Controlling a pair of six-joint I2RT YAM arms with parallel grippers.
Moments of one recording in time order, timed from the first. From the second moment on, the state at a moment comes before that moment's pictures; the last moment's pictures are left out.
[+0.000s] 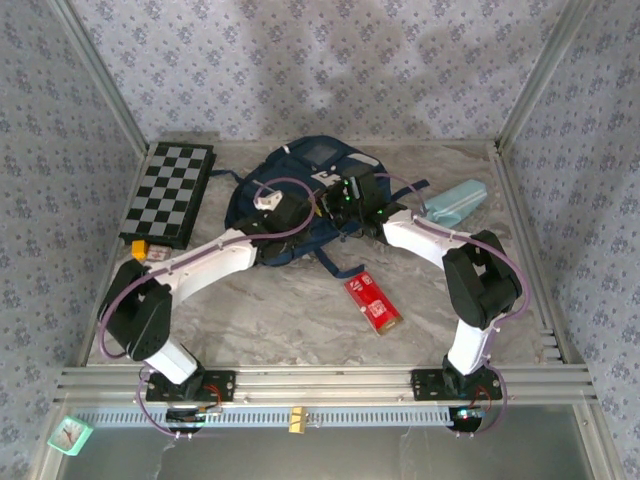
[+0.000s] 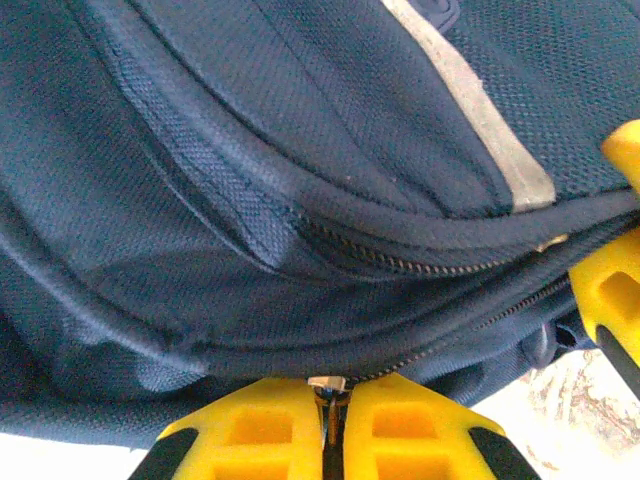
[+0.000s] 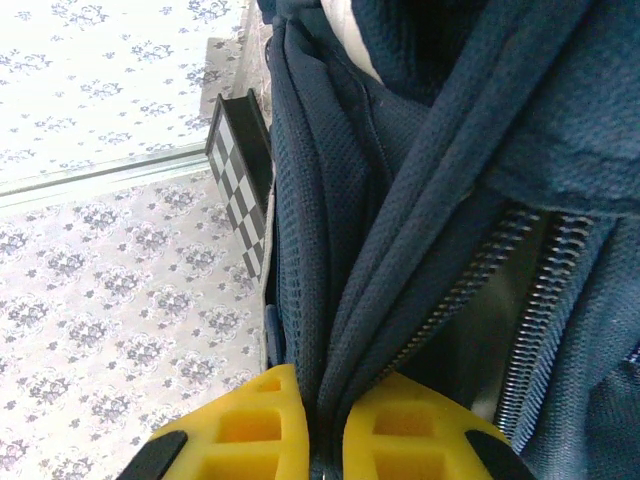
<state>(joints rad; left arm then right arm) -0.76 1.56 1.14 -0.47 -0.32 -1.05 0.57 1.78 1.22 0.07 -0.29 1.48</state>
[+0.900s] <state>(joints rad) -0.66 1.48 1.01 -0.34 -0.08 -0.76 0.57 1.78 1.25 0.01 -0.33 1.46</state>
